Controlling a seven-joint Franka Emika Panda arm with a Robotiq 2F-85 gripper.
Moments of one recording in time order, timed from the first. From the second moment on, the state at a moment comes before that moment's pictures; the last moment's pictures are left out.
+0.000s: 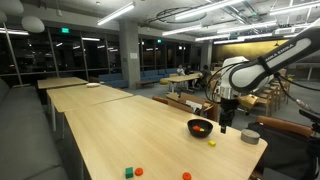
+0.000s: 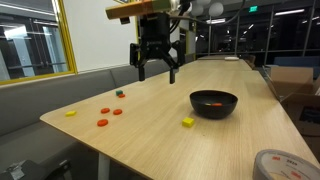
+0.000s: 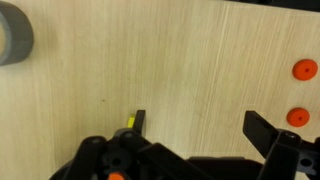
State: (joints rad) arm -0.05 -0.40 -0.16 -2.64 -0.08 2.24 -0.19
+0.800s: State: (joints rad) arm 0.03 -0.04 -0.02 -2.52 0.18 2.53 -0.04
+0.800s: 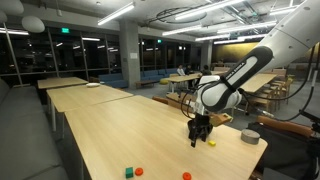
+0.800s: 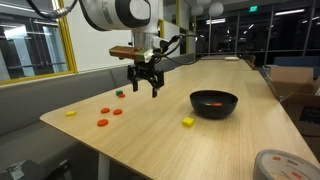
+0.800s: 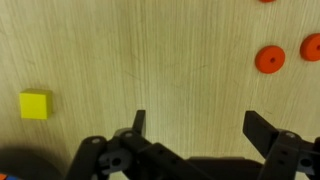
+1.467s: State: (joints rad) arm 0.09 0.04 0.08 -2.49 0.07 2.62 0.36
